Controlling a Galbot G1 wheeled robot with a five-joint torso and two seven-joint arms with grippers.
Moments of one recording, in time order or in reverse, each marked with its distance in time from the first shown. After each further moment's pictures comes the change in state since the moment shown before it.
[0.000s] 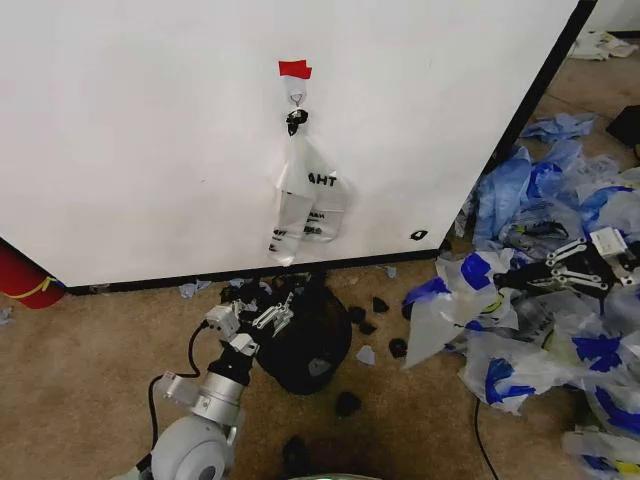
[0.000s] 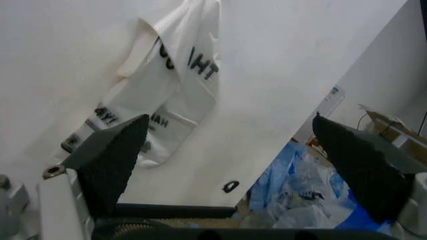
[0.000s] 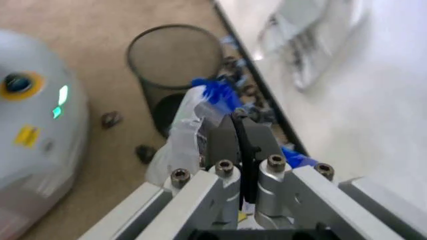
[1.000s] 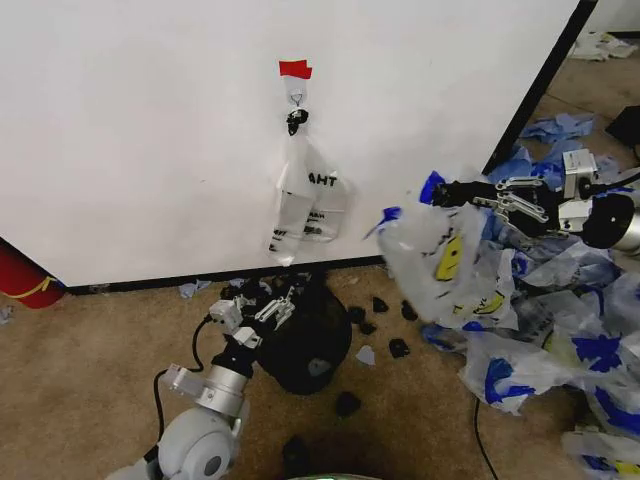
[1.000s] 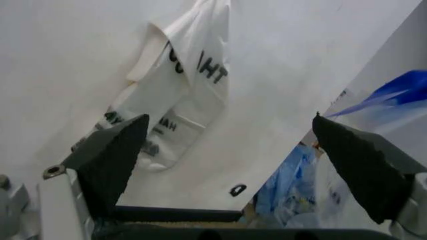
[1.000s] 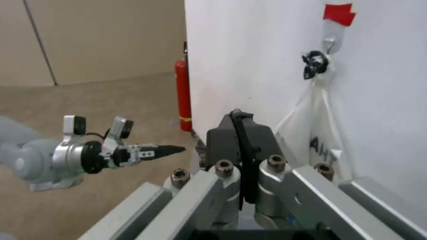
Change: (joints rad) left arm -0.008 -0.008 -0.013 0.004 -0.001 0.013 -0.021; right arm -0.015 0.024 0.120 0.340 0.350 -0.027 0.274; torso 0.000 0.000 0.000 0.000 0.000
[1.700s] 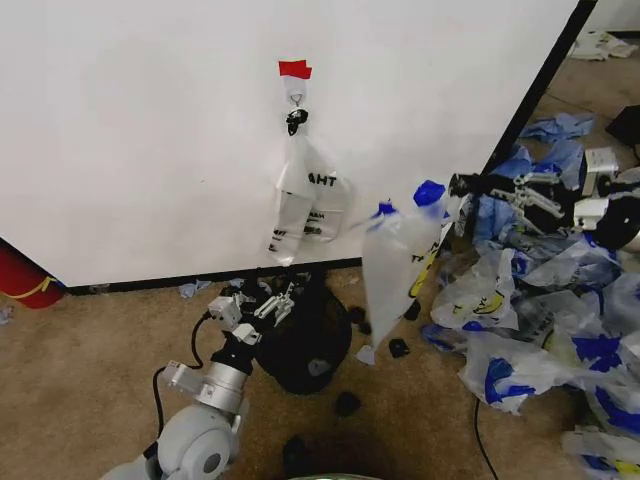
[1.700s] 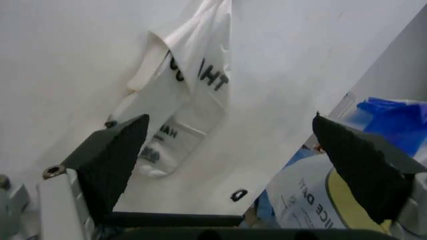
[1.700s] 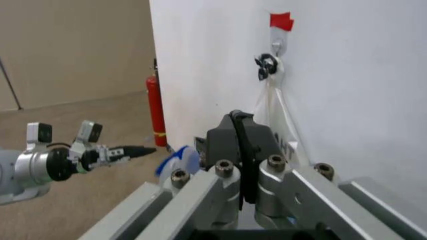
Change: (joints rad) left arm -0.023 0.018 -0.003 -0.018 -0.020 0.013 -0.028; right arm 0.012 0.147 -0.017 -0.079 -0.038 -0.004 0.011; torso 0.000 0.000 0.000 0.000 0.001
